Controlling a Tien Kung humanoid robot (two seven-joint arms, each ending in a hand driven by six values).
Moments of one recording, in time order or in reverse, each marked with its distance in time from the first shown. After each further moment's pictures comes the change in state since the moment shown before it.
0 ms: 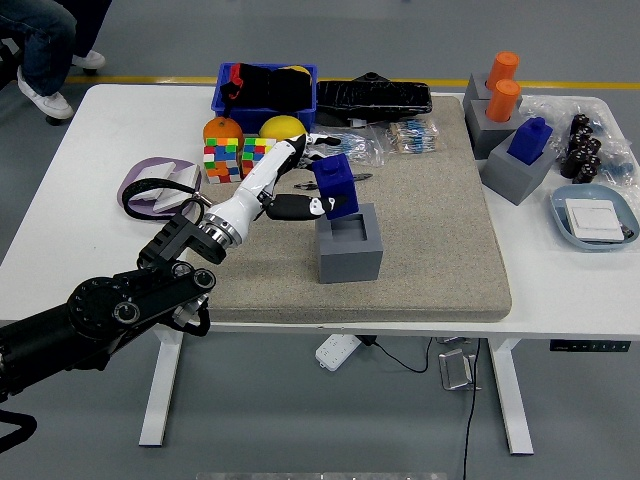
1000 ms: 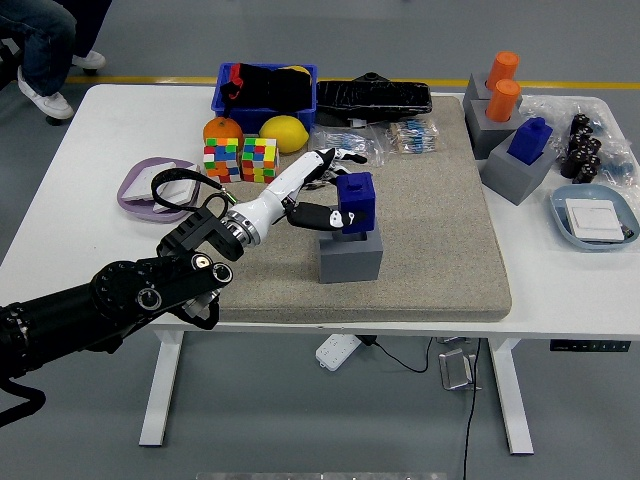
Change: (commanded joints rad) left arm -0.093 -0.053 0.159 0.127 -0.099 -0.050 -0.013; right arm 0.010 -0.012 -0.032 0.001 0.010 0.001 0.000
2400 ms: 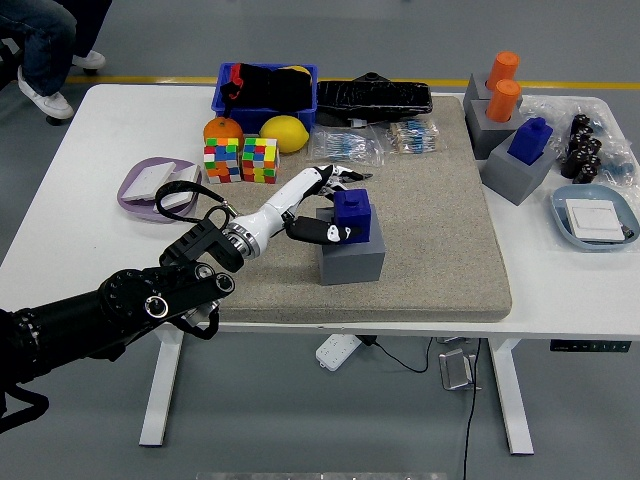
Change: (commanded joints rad) left arm 0.012 -0.028 0.049 0.056 -0.020 -0.004 -0.010; right arm 0.000 0.003 -0.004 -0.001 -0.001 0.000 0.001
